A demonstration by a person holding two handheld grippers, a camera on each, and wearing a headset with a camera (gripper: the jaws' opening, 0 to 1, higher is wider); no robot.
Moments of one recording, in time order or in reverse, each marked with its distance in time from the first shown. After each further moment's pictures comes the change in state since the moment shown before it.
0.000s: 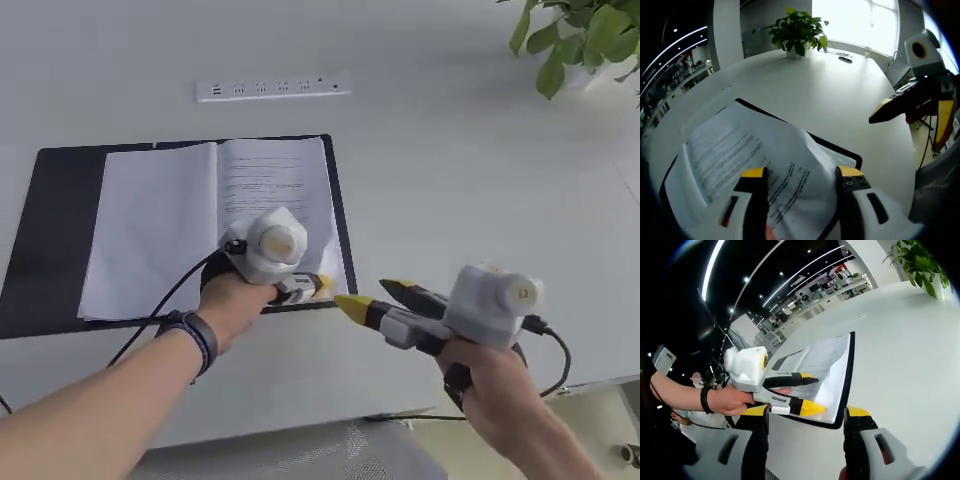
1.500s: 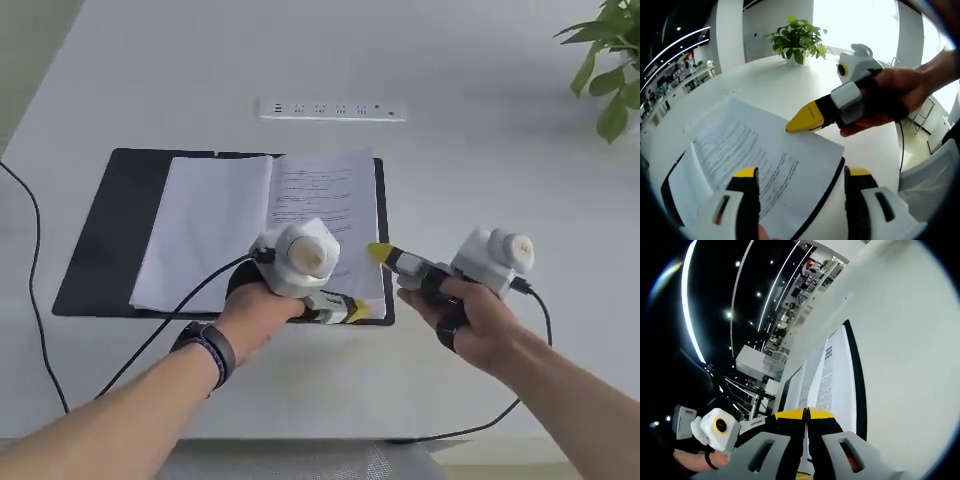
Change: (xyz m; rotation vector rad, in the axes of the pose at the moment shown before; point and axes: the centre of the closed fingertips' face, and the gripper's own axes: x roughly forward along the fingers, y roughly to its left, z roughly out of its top) left arm -0.040 -0.011 0.008 -0.026 -0.041 -0.013; right arm 0.074 -0.019 0.036 0.411 -0.042 0.126
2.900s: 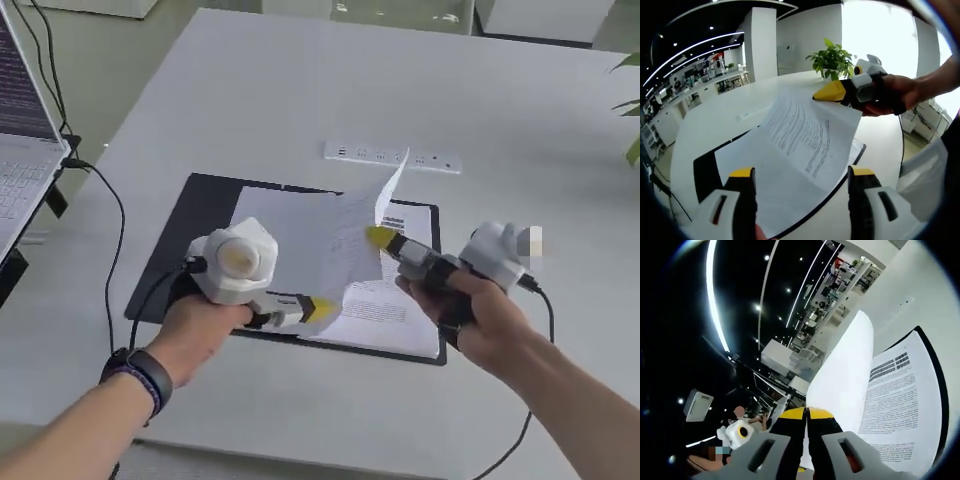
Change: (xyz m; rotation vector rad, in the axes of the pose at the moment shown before) left arm -0.147 0.094 -0.040 -0.130 -0.138 0.212; right arm 0.058 0.145 -0.008 -0.109 0.012 0.241
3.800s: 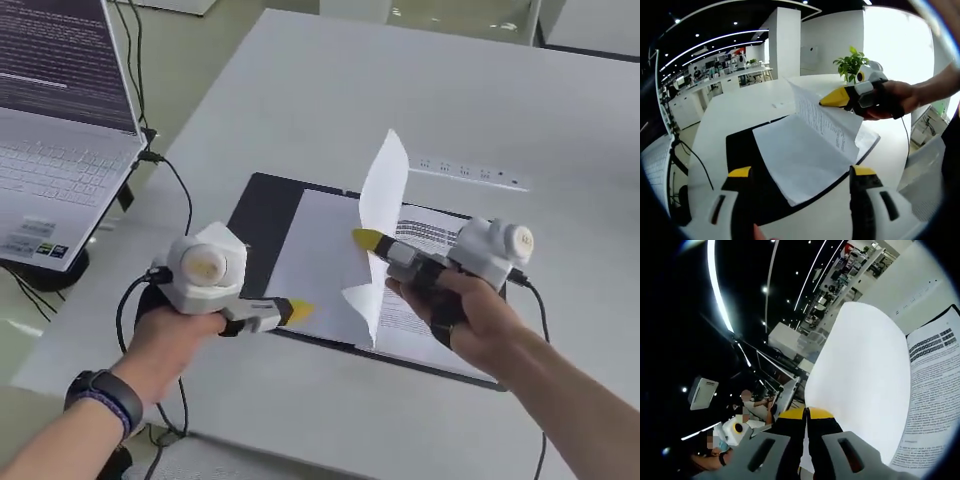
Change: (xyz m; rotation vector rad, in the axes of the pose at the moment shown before) left arm -0.082 0.070 -0.045 -0.114 -0.022 0.147; right arm 0.089 0.037 -0.063 -0.021 0.151 0.064
